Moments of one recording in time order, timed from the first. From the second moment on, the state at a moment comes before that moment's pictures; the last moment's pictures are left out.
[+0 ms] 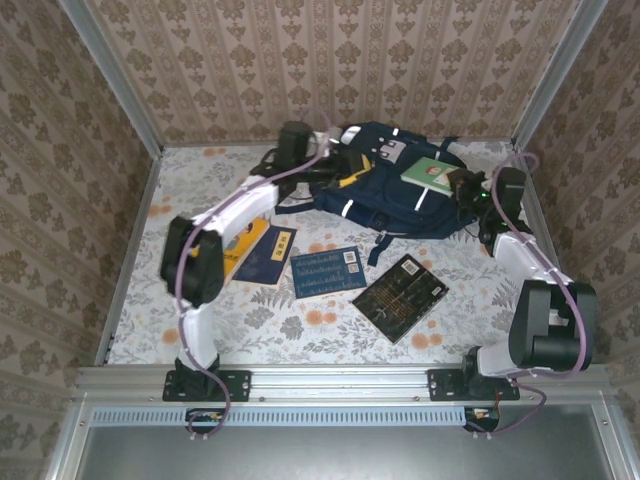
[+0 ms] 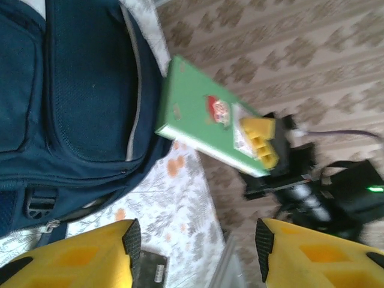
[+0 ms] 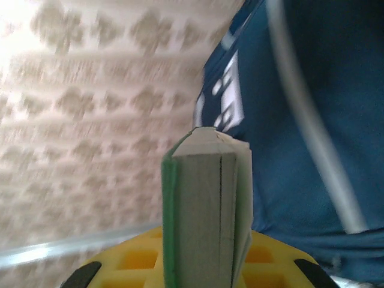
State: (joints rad) left arm -0.58 2.05 1.74 -0.15 0.77 -0.85; right arm -0.18 1.41 0.85 0.20 -0.42 1.29
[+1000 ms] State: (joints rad) left arm -0.71 2.66 2.51 -0.38 0.49 -0.58; right arm -0.19 1.95 1.36 -0.03 -0.35 0.84
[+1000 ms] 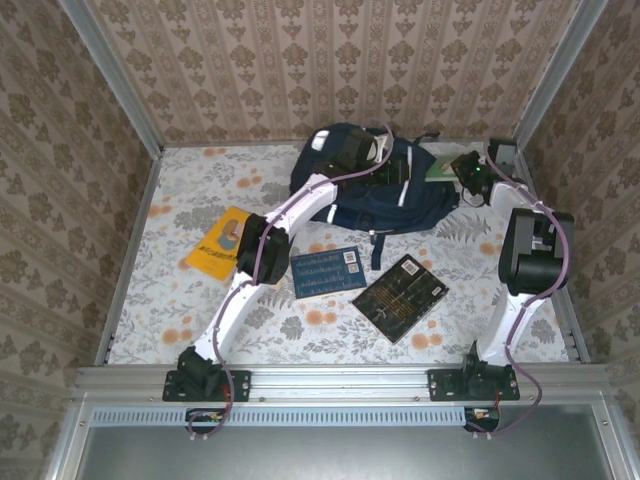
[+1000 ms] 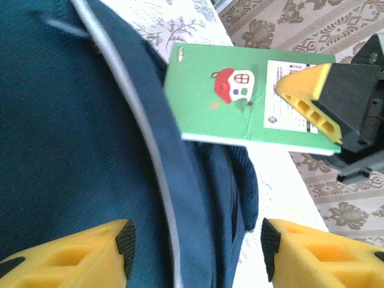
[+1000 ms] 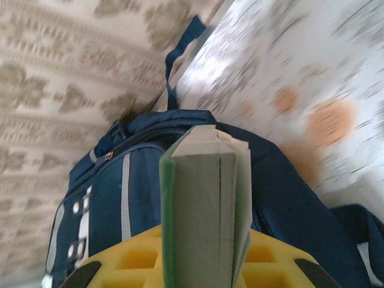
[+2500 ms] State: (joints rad) left arm -0.57 2.55 2.33 -0.56 0.52 -0.33; right arm -0.05 1.93 1.25 0.02 -0.49 0.89
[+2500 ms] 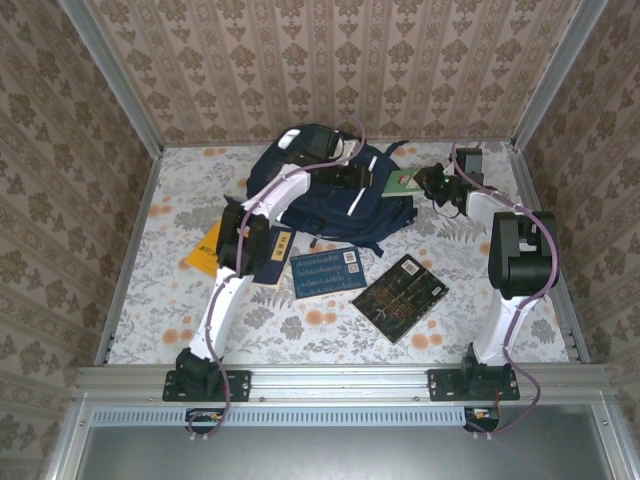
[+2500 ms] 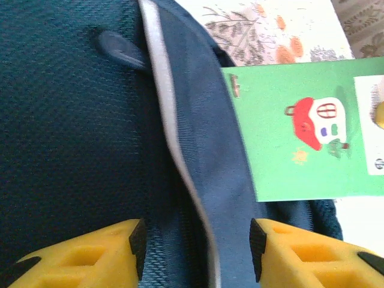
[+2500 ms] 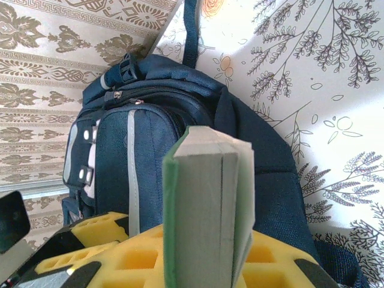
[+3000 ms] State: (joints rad) left arm -0.61 2.55 2.28 -0.54 0.55 -0.33; right arm -0.05 1.93 1.23 0.05 -0.51 0.92
